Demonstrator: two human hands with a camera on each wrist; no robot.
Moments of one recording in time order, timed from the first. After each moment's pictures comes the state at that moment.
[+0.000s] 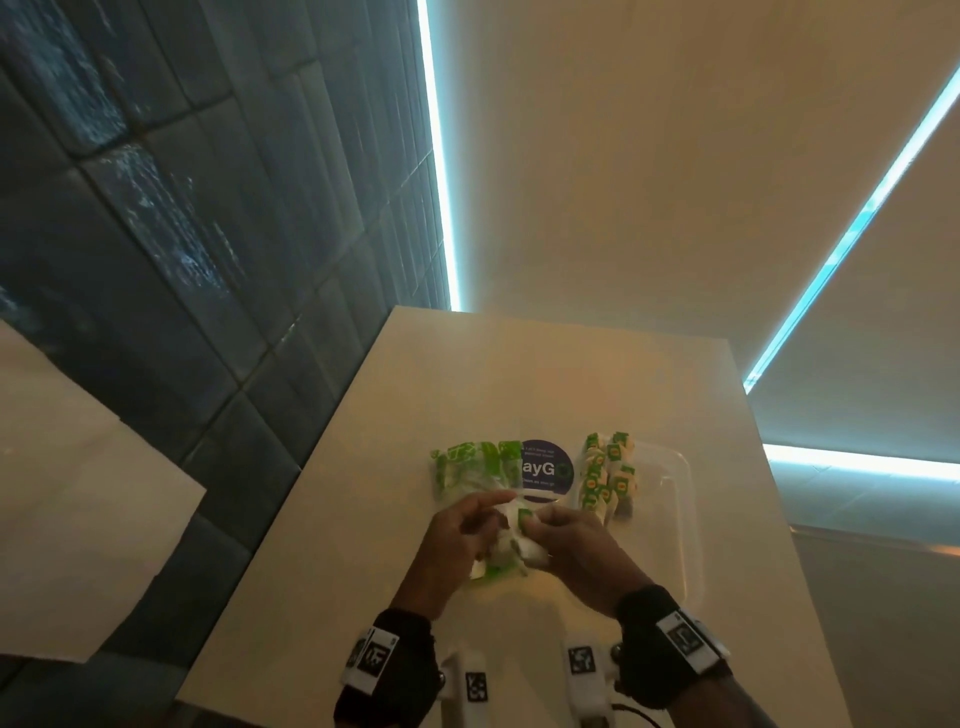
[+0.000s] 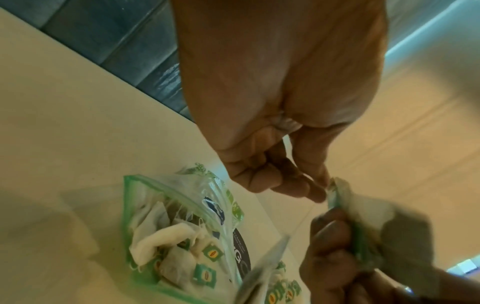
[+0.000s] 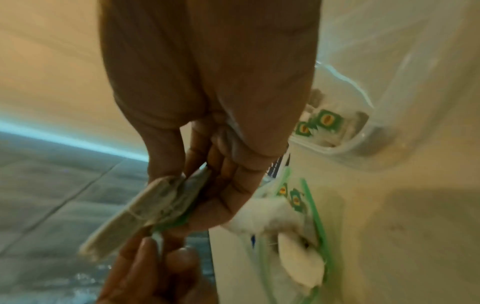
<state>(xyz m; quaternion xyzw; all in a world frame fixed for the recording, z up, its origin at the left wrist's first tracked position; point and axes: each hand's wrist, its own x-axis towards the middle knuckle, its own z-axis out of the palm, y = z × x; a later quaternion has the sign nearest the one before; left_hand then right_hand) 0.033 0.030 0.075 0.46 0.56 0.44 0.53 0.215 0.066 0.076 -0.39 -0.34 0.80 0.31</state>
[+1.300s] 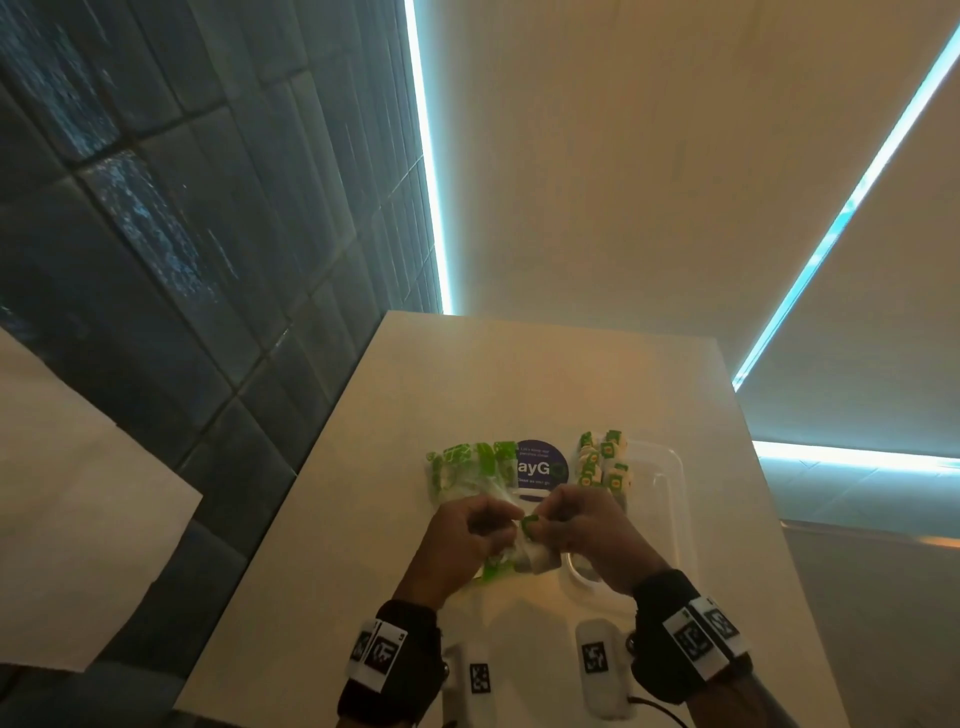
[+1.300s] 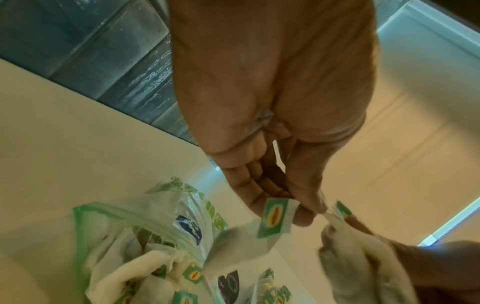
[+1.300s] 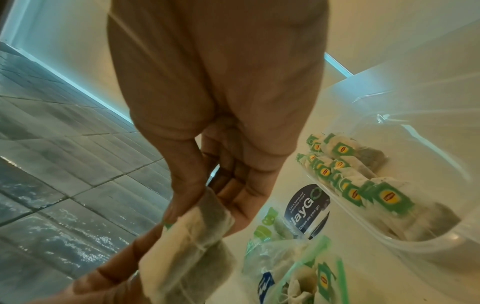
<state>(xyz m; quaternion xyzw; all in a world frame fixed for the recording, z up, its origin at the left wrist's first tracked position) 0.037 0.035 0.080 0.51 0.57 0.39 0.51 0.226 0.067 0.112 -0.45 -0.49 0.68 0.31</state>
